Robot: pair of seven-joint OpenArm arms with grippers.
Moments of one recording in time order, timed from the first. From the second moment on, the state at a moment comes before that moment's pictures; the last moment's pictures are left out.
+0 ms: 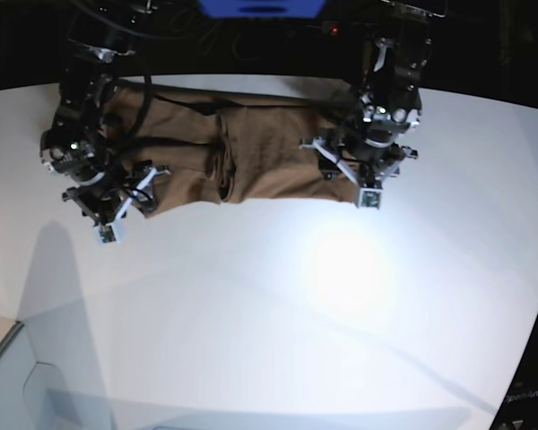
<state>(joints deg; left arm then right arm) 12.2 -4.4 8.4 95.2 -6.8 3.3 41.2 -2.2 -1.0 21.8 93.2 -0.1 34.6 -47.0</state>
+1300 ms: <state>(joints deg) 12.2 -4.4 8.4 95.1 -6.8 3.3 41.2 -22.7 -4.9 21.6 112.2 0.4 34.9 -46.8</state>
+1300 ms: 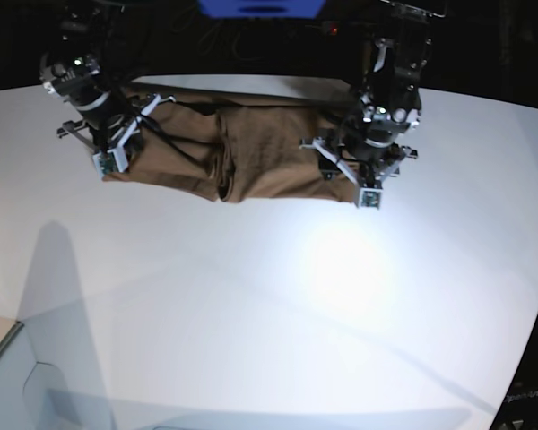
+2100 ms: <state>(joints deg) 12.2 -4.6 8.4 95.1 -6.8 3.3 41.2 -21.2 -4.9 31.8 106.5 0.6 35.0 -44.2</state>
